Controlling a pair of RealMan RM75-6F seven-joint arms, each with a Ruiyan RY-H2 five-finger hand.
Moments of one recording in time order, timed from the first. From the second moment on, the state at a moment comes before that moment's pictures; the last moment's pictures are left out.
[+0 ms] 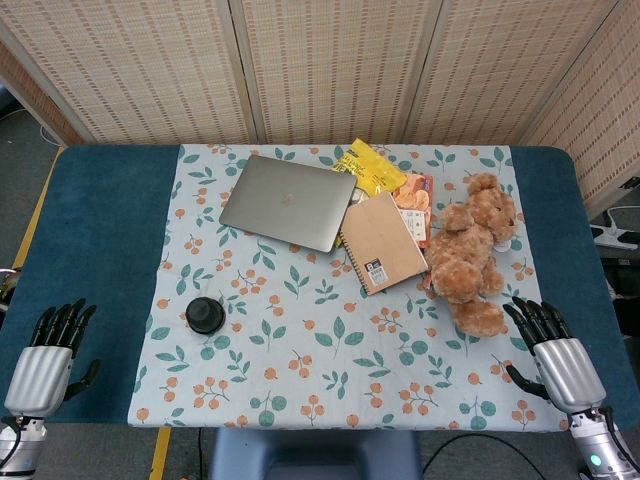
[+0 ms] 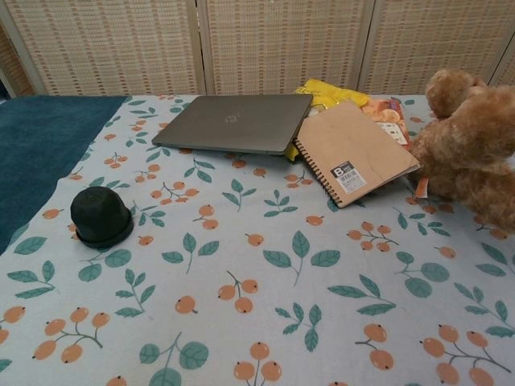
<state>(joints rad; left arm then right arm) -0.09 -1.22 -0.01 -1.56 1.55 1.50 0.16 0.09 -1.10 -0.03 -1.65 -1.63 1.44 -0.06</state>
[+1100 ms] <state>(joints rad) -0.31 -1.71 -0.06 -1.15 1.57 1.29 0.12 0.07 -1.07 -0.05 -1.68 -1.65 1.46 -0.05</state>
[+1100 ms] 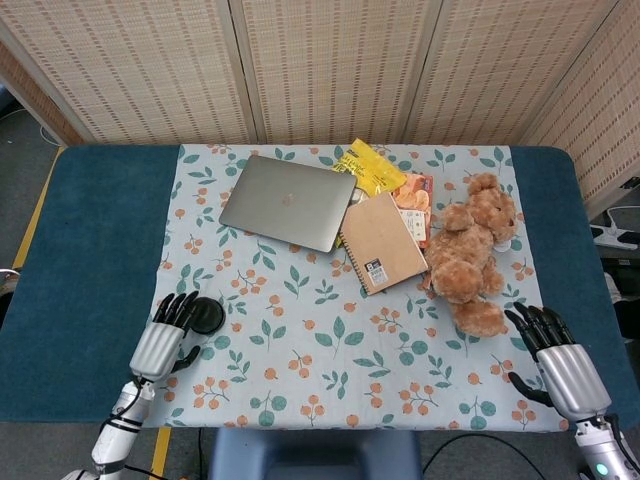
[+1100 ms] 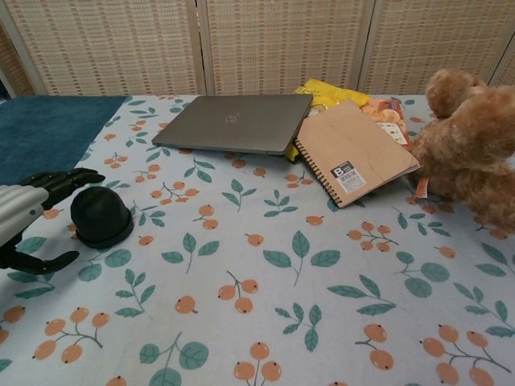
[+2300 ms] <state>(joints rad) -0.40 -1.78 -0.08 -1.04 1.43 1.14 0.21 0.07 -1.05 -0.04 -1.71 -1.60 1.42 -0.07</state>
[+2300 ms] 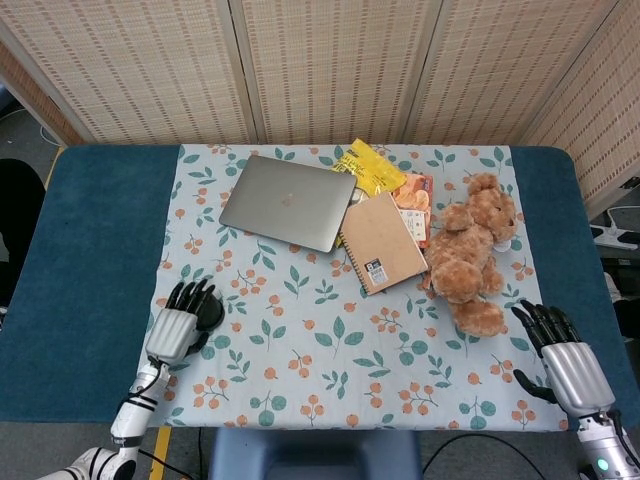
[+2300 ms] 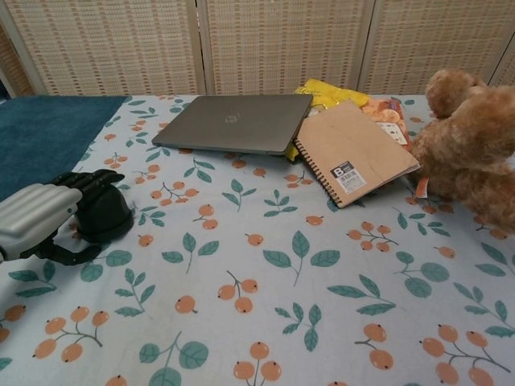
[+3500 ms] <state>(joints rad) -0.40 -1.81 -0.19 -1.04 1.45 1.39 -0.42 0.09 -1.05 -0.05 -1.72 -1.62 1.38 -0.08</state>
